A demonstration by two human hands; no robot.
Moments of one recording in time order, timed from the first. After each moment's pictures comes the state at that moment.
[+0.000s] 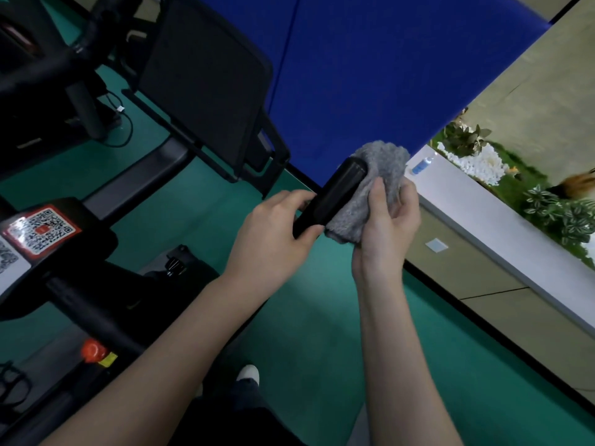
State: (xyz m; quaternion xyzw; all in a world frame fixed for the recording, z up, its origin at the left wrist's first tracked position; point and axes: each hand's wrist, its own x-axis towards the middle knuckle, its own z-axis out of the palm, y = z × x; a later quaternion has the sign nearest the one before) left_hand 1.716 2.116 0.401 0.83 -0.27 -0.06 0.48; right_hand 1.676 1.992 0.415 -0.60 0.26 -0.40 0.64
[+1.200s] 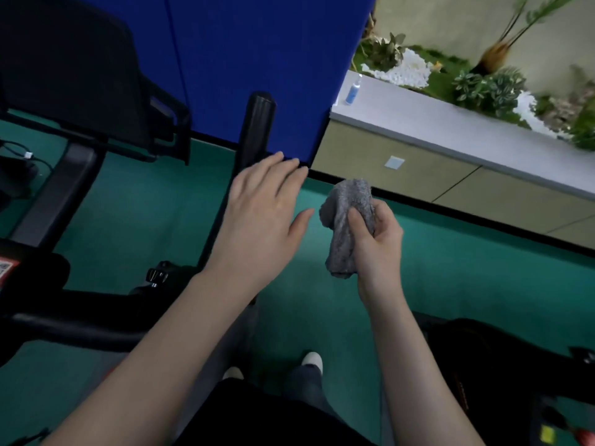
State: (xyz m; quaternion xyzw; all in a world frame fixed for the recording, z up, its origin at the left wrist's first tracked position) left_hand 1.667 2.123 0.413 0.80 -0.53 0.02 0.27; right_hand 1.545 2.017 0.373 -0.63 0.42 -0.40 0.52
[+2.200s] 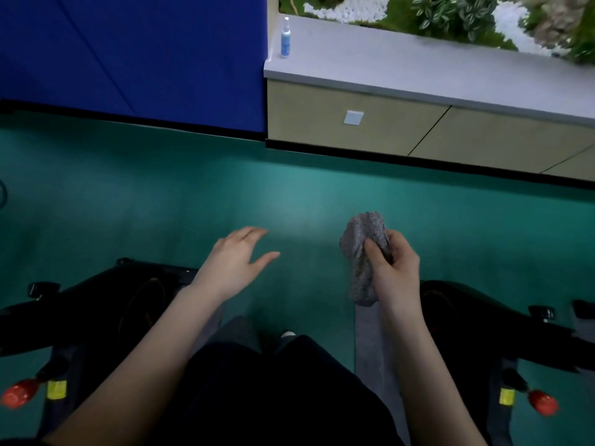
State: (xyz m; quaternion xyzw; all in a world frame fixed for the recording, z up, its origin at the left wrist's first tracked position) left_hand 1.503 1.945 0.287 0.81 -0.52 -0.26 0.12; right_hand 1.292 1.835 0.310 -0.61 0.53 -0.34 0.48
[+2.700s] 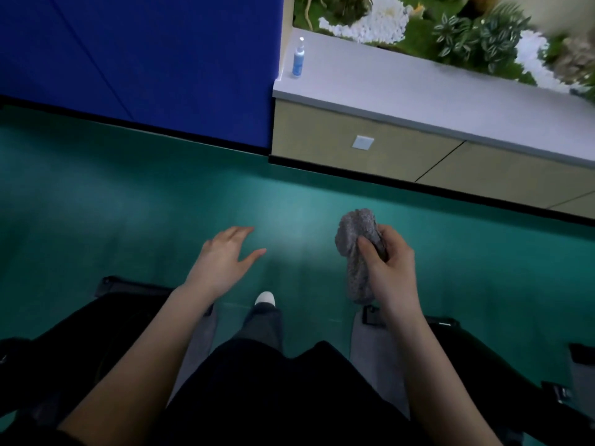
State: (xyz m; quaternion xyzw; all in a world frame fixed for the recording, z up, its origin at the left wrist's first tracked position) left_hand 1.613 1.840 0.262 0.84 -0.45 -0.27 0.15; right_hand 1.403 1.714 0.319 -0.66 0.51 -0.27 0.47
